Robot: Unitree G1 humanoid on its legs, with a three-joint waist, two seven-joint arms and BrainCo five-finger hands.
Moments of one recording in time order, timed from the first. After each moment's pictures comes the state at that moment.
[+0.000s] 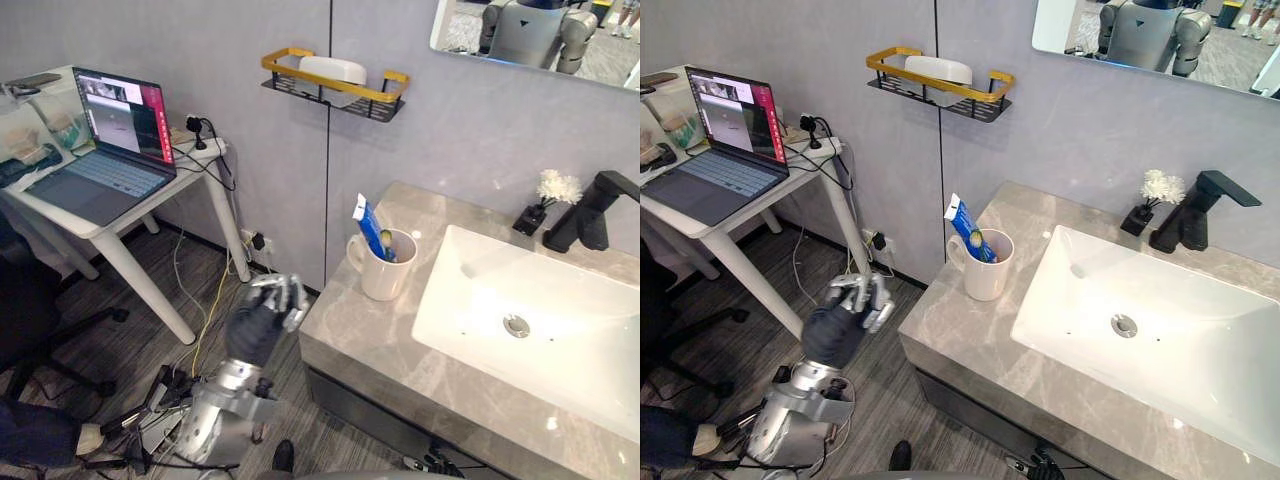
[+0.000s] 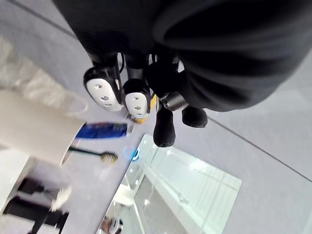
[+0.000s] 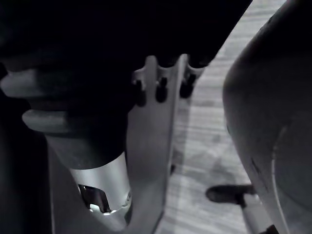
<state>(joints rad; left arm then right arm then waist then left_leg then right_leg) 0.36 0.24 -0.30 -0.60 -0.62 -0.08 -0.13 0.25 -0.02 -0.08 0.92 0.27 -0.04 0.05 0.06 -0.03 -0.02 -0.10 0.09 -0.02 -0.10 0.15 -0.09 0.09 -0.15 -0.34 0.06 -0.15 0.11</state>
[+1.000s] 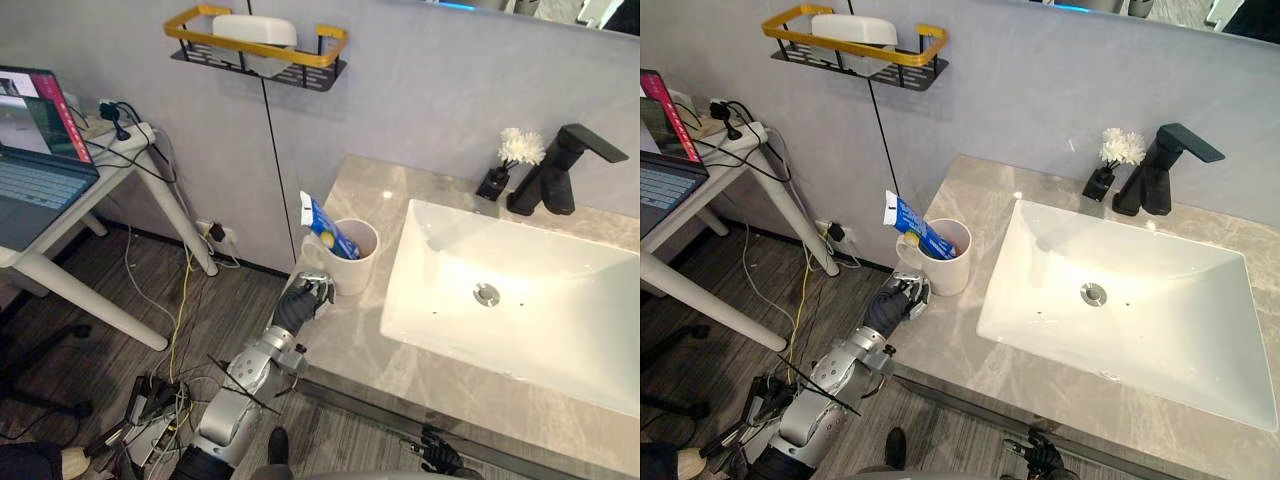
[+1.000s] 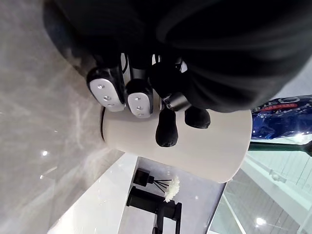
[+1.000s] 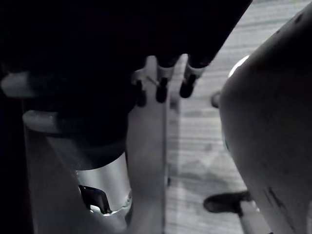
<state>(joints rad) 0.02 0.25 -0.35 -0.12 -0.42 -0.07 -0.09 0.15 -0.05 -0.04 0.96 0.27 -0.03 0.04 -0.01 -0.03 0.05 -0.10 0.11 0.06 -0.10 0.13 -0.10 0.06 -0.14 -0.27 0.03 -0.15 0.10</state>
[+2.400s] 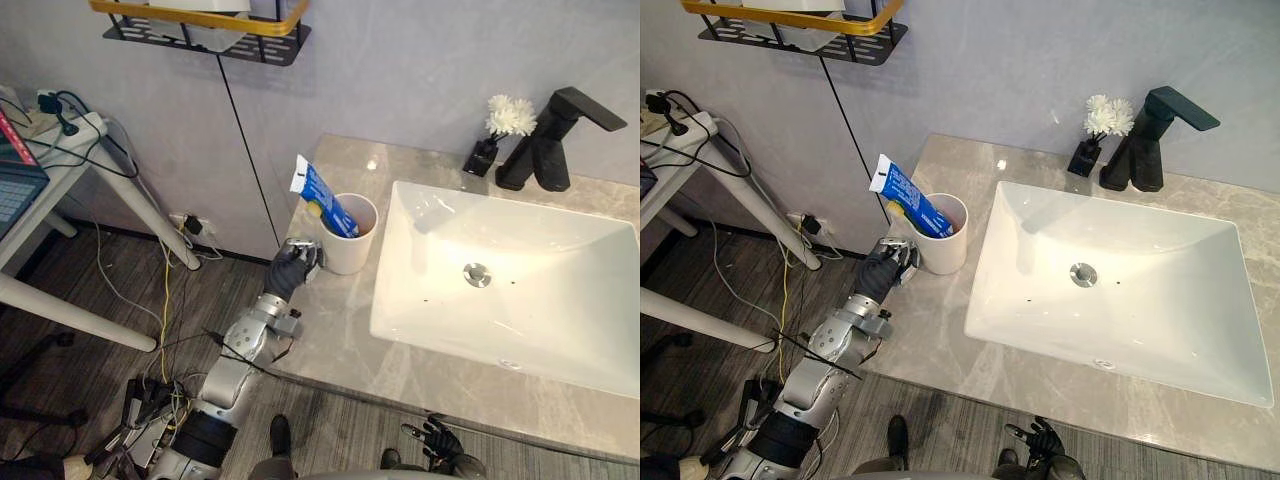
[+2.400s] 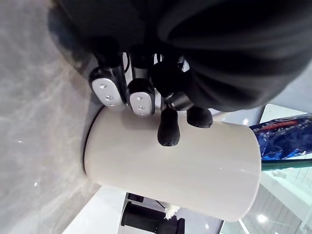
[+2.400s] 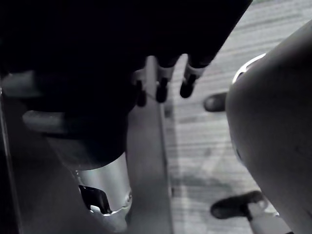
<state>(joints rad) -0.11 0.25 -0.31 -0.07 -0.45 -0.09 -0.06 0.11 -0.05 -0.08 0.96 0.28 -0.03 0.02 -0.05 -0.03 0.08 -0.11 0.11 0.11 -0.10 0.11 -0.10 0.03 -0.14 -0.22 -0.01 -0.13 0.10</state>
